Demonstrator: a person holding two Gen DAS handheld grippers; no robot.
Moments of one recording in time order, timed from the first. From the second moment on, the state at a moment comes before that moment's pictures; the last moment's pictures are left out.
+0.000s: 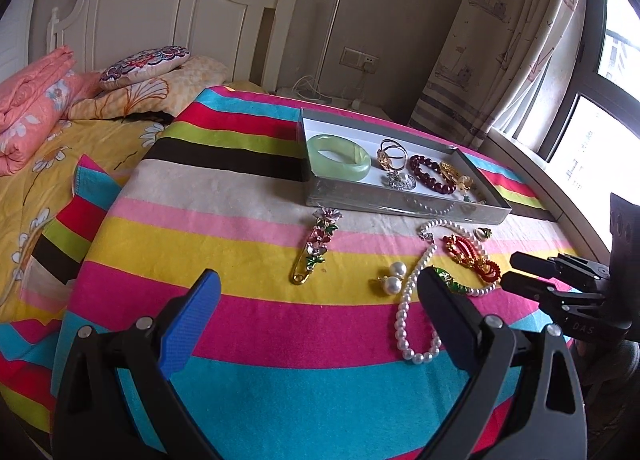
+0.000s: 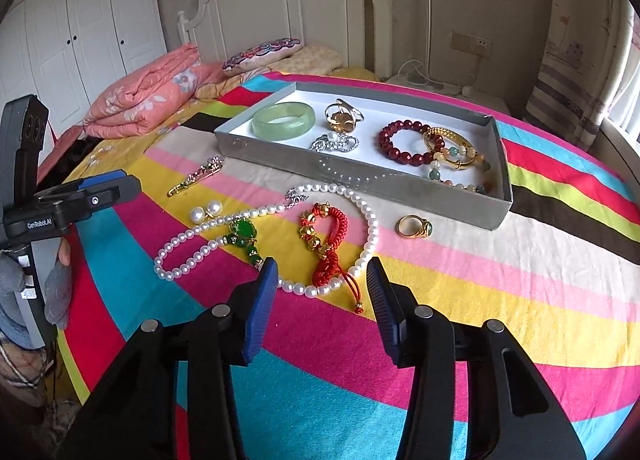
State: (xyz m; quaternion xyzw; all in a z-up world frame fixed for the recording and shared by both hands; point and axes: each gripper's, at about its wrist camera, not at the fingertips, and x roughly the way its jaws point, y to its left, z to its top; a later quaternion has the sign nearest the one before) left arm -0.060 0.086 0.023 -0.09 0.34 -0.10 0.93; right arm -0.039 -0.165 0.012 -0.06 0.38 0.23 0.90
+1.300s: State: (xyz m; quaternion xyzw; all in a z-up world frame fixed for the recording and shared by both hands) left arm -0.023 0.054 0.022 0.01 0.38 -0.07 0.92; right arm -0.046 -0.185 0.026 -0.03 0.33 0.21 0.92
